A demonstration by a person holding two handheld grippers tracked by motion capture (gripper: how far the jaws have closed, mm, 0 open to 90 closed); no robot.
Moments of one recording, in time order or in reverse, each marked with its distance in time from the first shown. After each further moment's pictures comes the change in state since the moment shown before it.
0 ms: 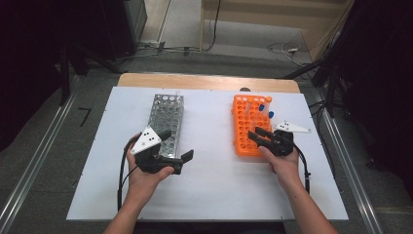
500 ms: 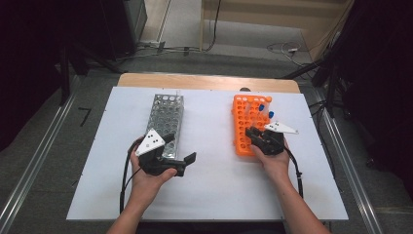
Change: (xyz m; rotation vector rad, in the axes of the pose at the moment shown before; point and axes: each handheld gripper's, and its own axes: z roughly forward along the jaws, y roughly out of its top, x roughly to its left) left arm -0.002 -0.006 0.007 0.026 -0.004 -0.016; right arm 0.013 -0.005 0.024 -0.003 -0.149 -0.035
